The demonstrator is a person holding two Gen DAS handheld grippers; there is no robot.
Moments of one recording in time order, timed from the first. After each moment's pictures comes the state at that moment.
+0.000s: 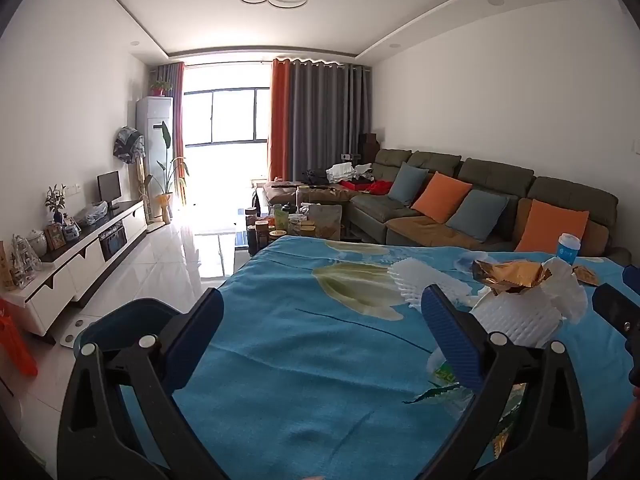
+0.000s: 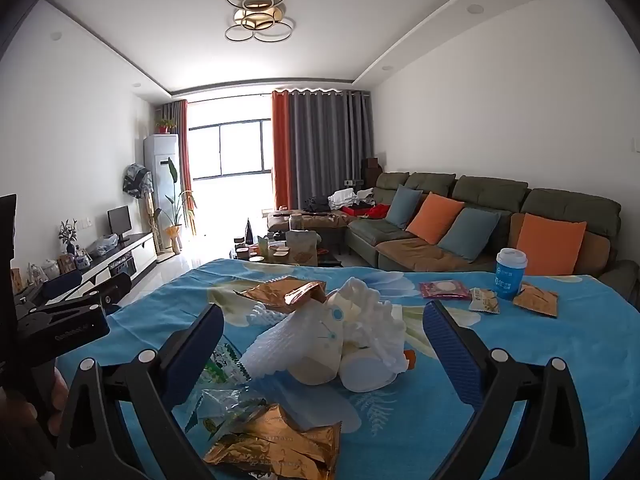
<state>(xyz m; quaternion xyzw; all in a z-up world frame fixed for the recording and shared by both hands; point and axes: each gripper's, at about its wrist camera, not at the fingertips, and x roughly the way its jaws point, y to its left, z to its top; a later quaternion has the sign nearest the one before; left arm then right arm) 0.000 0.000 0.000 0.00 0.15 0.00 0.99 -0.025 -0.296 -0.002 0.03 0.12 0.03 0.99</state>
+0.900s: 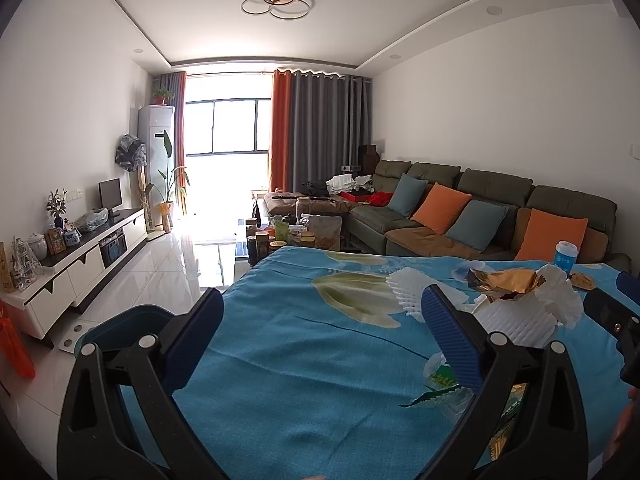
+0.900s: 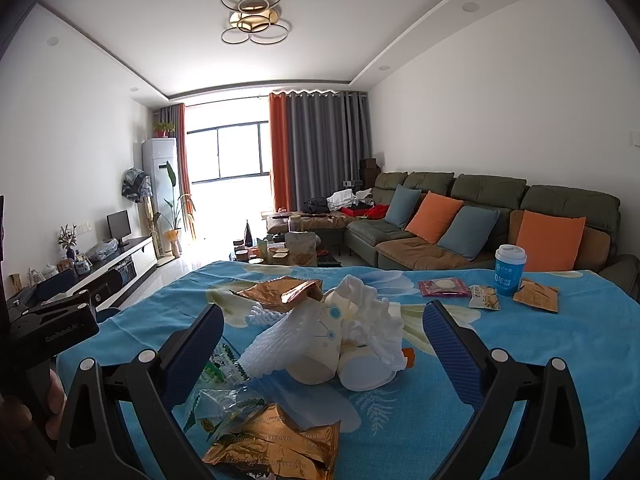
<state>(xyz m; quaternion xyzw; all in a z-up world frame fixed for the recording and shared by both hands) -0.006 -0.006 0.000 0.00 0.12 0.00 0.99 -0.023 -0.300 -0.006 0.03 0.12 0.03 0.99</state>
